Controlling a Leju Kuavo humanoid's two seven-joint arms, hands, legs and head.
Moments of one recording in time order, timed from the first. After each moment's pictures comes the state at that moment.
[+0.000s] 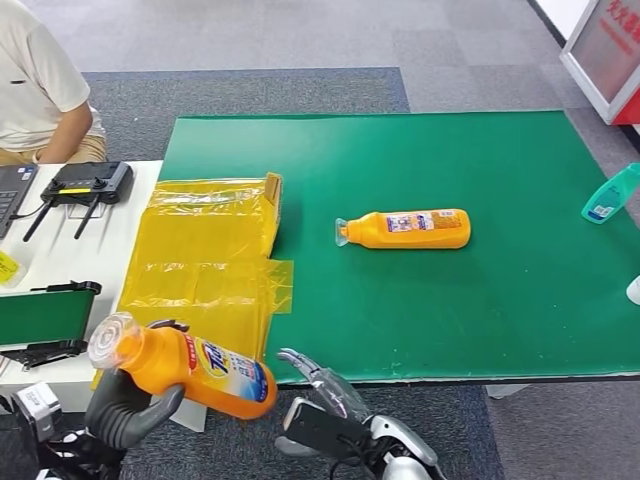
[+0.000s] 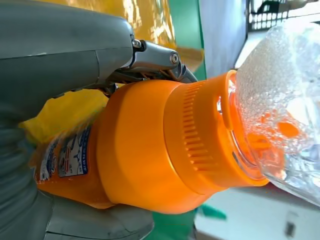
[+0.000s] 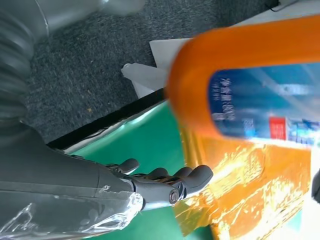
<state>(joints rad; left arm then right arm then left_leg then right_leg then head) 0.30 0.08 -0.11 -1.87 0.07 -0.27 -0.36 0.01 -0.02 0.57 -1.47 0.53 0.08 -0.36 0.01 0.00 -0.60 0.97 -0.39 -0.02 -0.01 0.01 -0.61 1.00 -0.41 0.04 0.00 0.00</state>
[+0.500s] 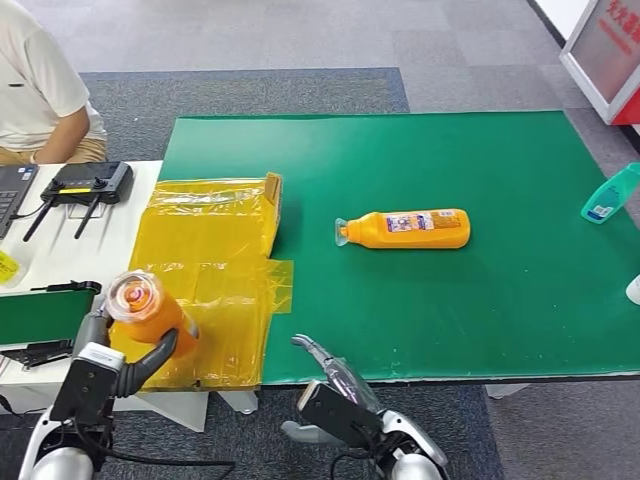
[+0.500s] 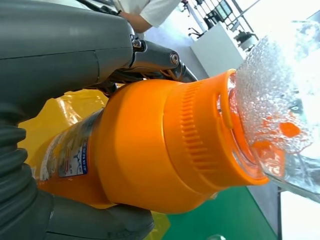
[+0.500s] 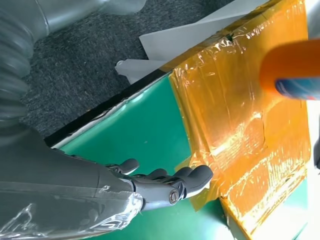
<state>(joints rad) 0.20 -0.08 0.04 -1.90 -0.60 -0.02 -0.27 0.06 0.02 0.48 -1.55 0.52 0.10 -0.33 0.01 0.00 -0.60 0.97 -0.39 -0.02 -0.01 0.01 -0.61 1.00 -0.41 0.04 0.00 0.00</state>
